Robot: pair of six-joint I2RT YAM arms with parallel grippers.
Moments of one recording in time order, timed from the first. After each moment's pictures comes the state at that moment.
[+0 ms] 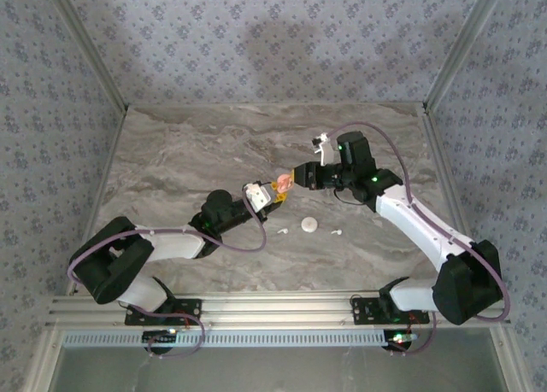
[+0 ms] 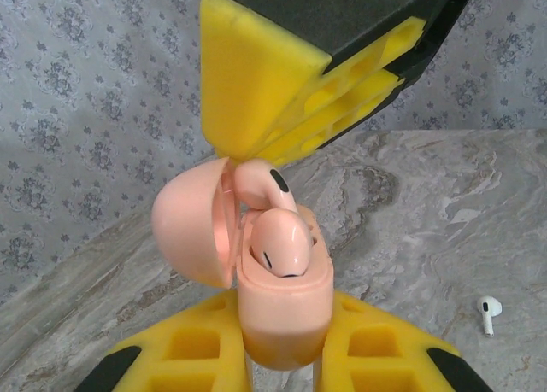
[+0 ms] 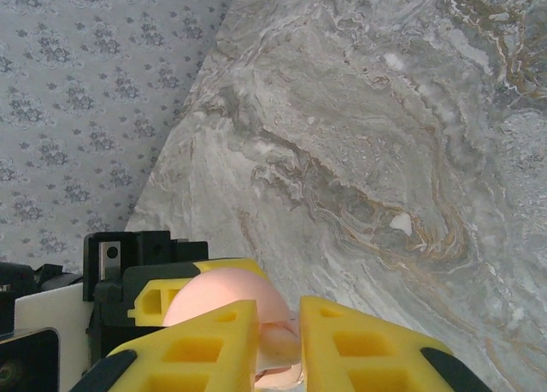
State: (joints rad) left arm -0.80 1.47 0.48 0.95 0.23 0.23; right arm 0.47 1.30 1.01 -0.29 -0.58 0.46
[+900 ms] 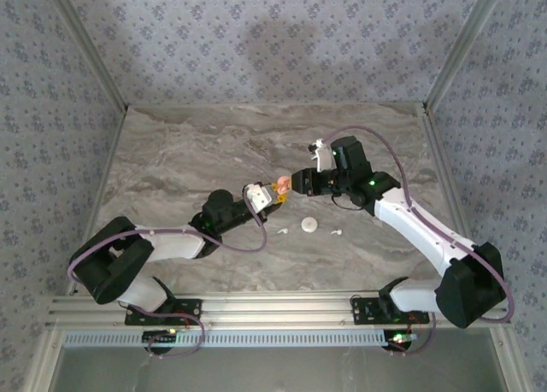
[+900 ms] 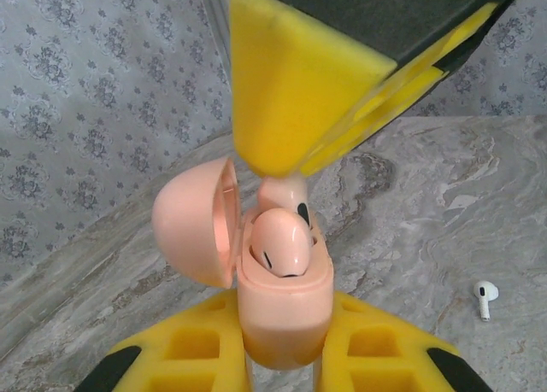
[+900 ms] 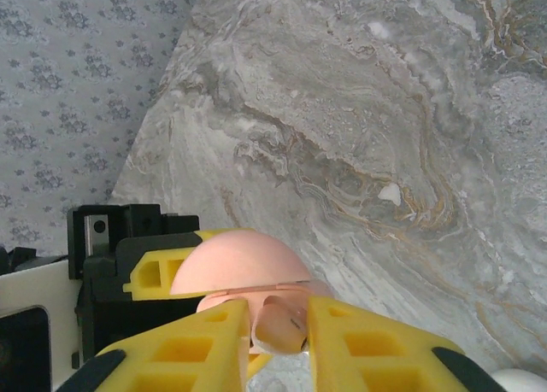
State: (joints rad) left arm -0.80 1.47 0.48 0.92 0.23 0.24; right arm 0.52 1.28 1.01 -0.37 -0.50 0.46
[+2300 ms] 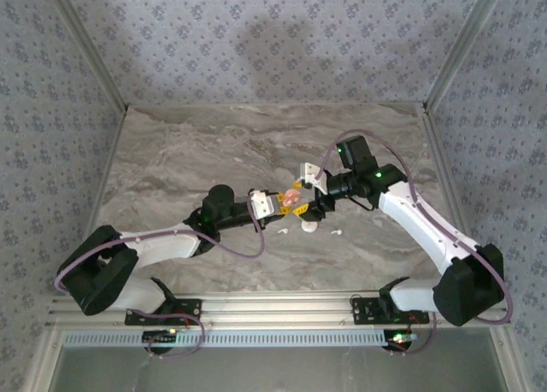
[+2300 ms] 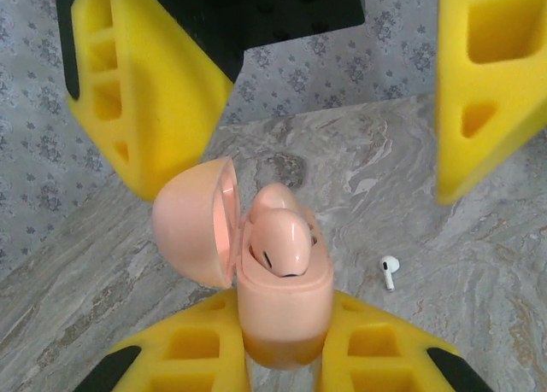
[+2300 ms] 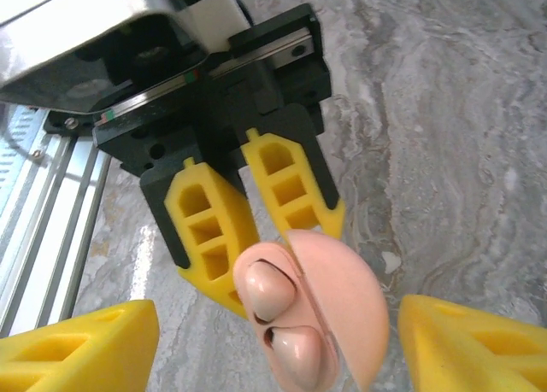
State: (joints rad) left arm -0.80 1.37 0.53 0.69 0.46 0.36; right arm 0.47 1.30 1.09 -0.68 -0.82 -0.82
